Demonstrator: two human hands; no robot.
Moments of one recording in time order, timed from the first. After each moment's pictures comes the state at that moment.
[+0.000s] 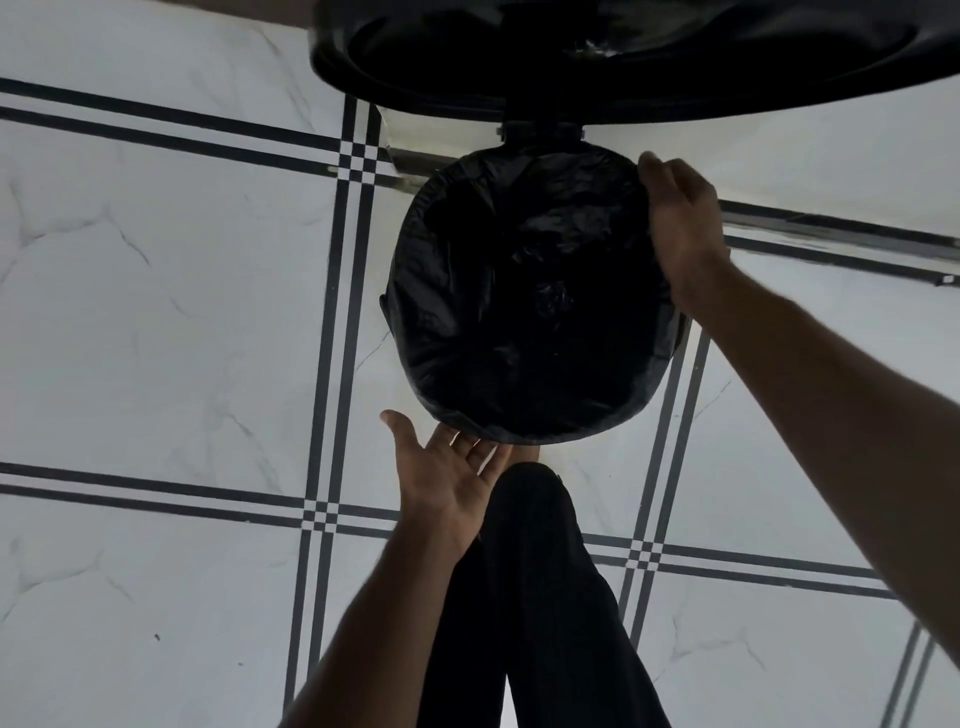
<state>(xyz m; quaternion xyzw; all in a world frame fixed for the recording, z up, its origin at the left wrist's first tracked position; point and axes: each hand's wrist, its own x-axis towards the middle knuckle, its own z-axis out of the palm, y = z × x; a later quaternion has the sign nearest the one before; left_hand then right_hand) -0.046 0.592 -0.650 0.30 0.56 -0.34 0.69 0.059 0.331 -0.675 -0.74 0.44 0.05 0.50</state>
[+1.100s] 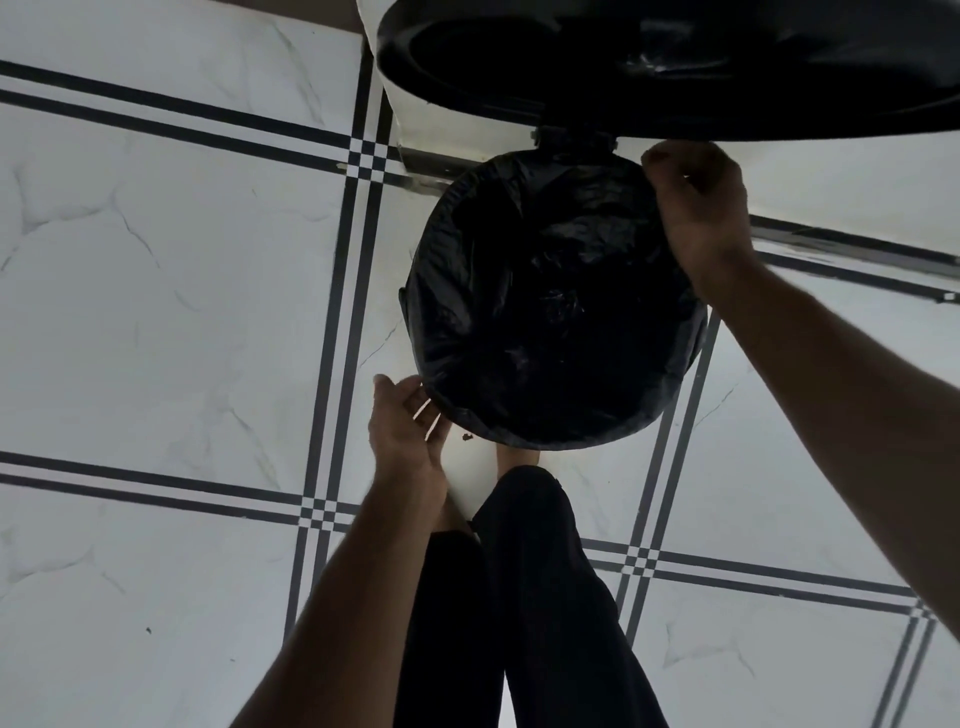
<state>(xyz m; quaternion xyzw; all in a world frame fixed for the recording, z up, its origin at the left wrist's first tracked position) -0.002 0.603 -0.658 0.50 0.56 -0.27 0.61 0.075 0.317 -0.686 -0.79 0.40 0.01 0.46</state>
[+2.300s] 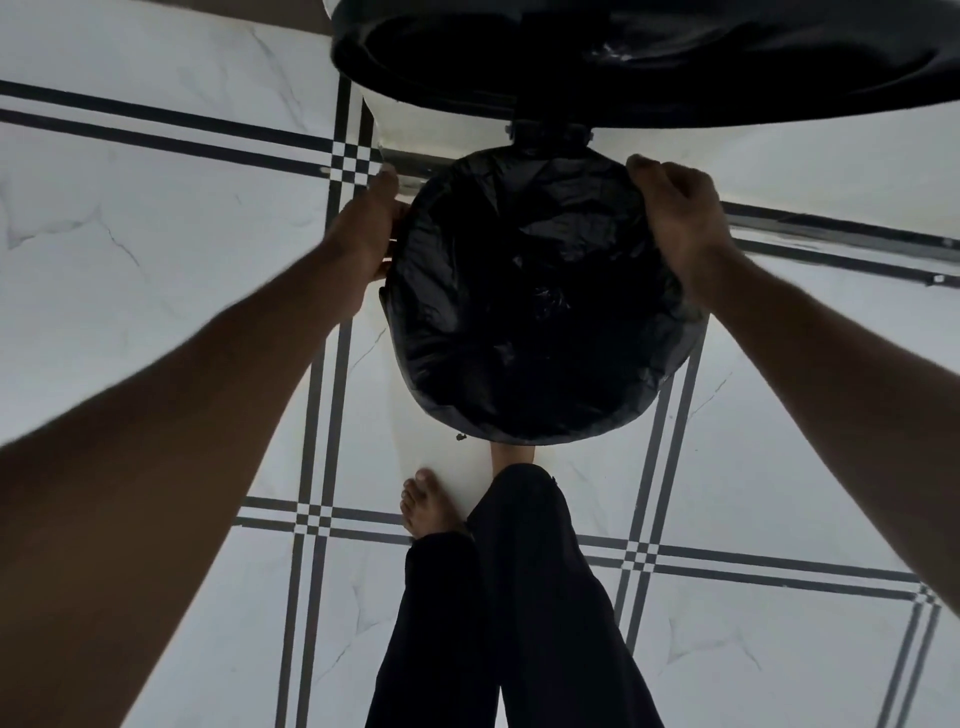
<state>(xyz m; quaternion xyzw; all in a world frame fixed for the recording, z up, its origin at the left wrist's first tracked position) 0.150 0.571 -0.662 0.73 0.22 -0.41 0.49 0.059 0.313 -0.681 -0.77 0.43 0.10 0.45</state>
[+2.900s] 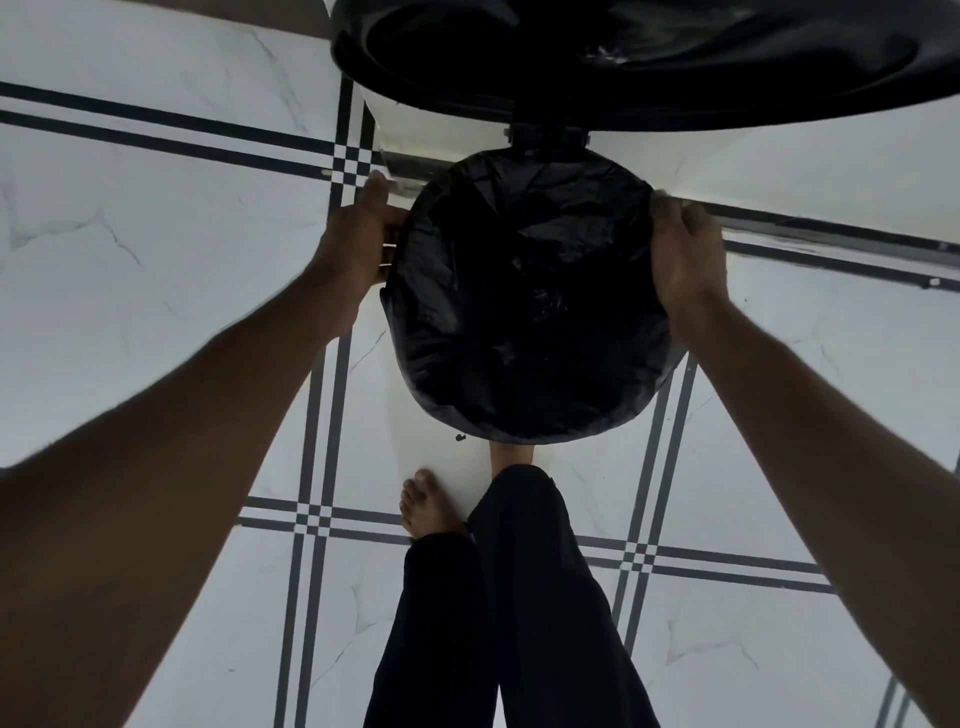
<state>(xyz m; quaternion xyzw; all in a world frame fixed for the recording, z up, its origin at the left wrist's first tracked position) 0.145 0.580 -0.660 0.75 0.20 -0.38 0.51 0.034 0.334 -0.665 -0.75 0.49 0.06 0.44</state>
